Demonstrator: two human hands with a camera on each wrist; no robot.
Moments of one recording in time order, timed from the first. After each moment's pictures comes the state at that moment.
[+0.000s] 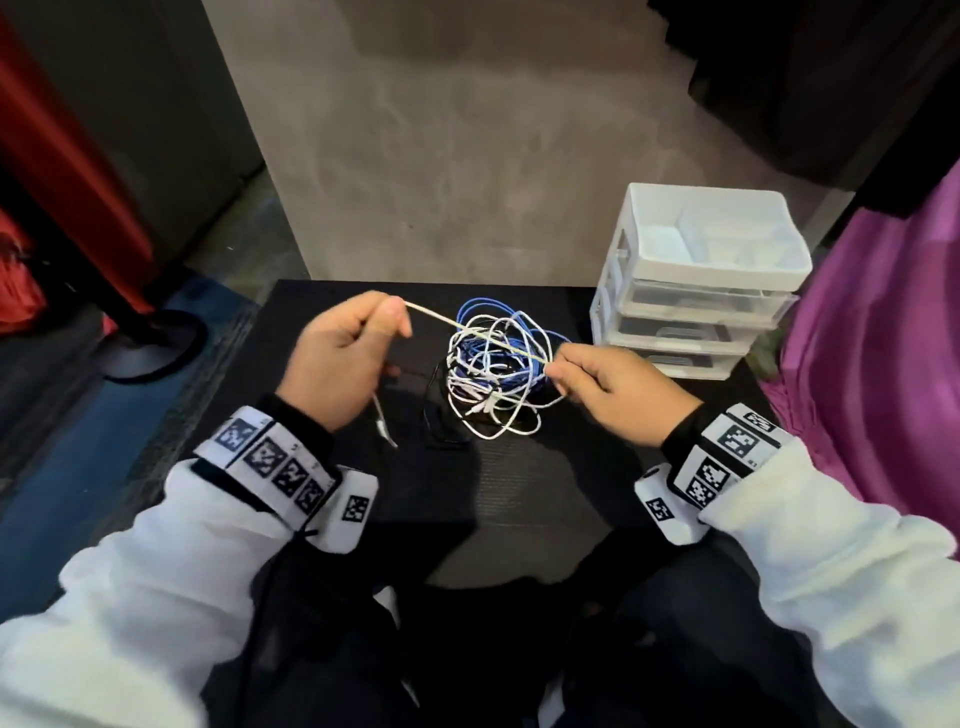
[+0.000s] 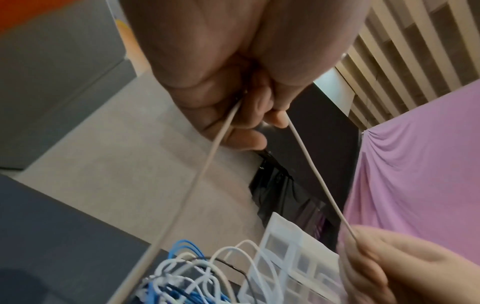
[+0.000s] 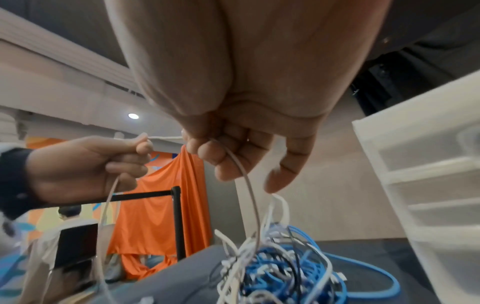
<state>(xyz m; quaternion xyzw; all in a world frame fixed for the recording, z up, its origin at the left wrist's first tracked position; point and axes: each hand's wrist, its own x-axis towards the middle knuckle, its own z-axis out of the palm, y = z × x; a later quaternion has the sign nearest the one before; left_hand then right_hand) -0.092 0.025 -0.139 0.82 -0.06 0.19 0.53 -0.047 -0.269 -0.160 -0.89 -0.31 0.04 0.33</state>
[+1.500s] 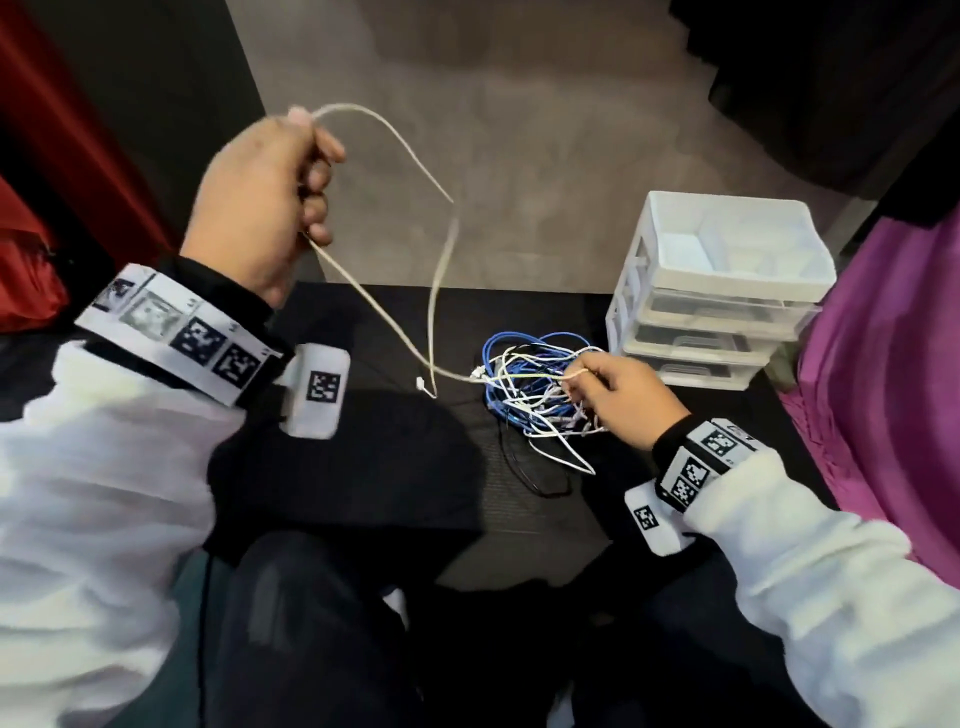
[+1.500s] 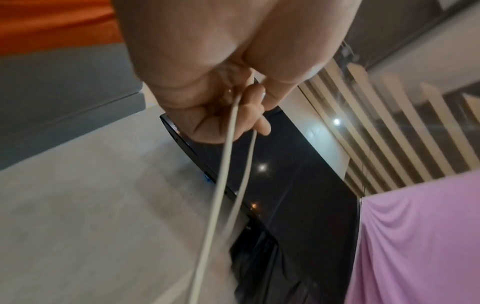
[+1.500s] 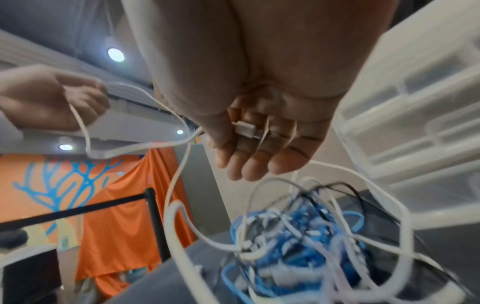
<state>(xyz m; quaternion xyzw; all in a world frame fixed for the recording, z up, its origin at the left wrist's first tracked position) -0.061 0.063 -0.019 0.70 0.01 0.21 0.68 -0.023 -0.260 -0.199 -0.90 -0.18 0.03 0.39</state>
